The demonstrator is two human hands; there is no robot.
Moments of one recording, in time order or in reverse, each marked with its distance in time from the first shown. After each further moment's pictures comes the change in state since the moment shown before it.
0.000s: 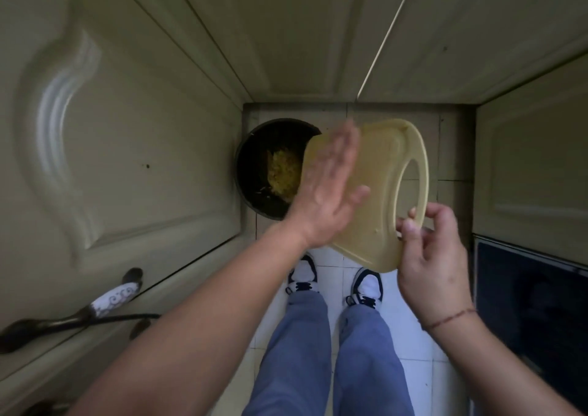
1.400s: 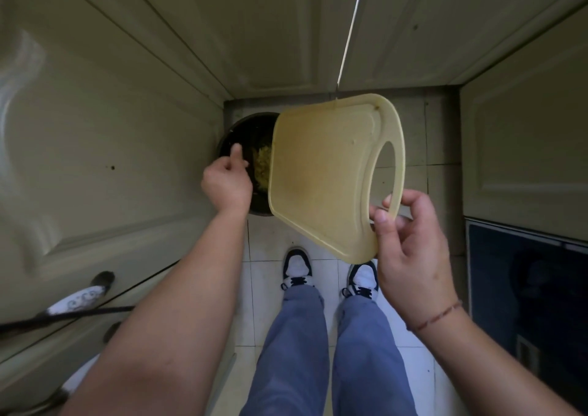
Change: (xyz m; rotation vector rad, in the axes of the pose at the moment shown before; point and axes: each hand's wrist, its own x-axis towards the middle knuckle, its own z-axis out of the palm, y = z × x) left_hand -0.009 -0.086 -0.011 -0.160 0.720 -0.995; right_hand -0.012 -0.002 -0.011 0.144 -0.049 -0.033
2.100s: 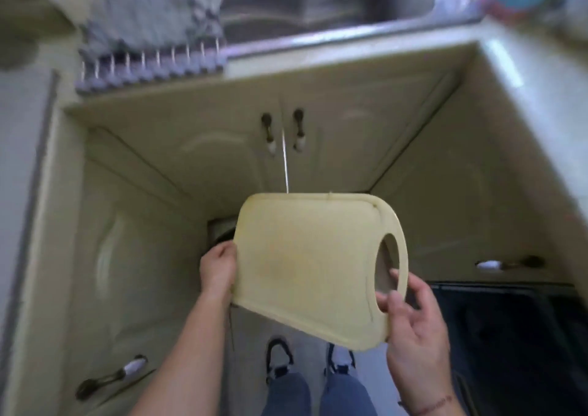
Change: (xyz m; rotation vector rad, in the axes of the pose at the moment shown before) left_hand -0.086 0.141 -0.096 -0.182 -0.374 -0.084; right_hand -0.090 -0.113 -0.111 0.289 0.341 0.225
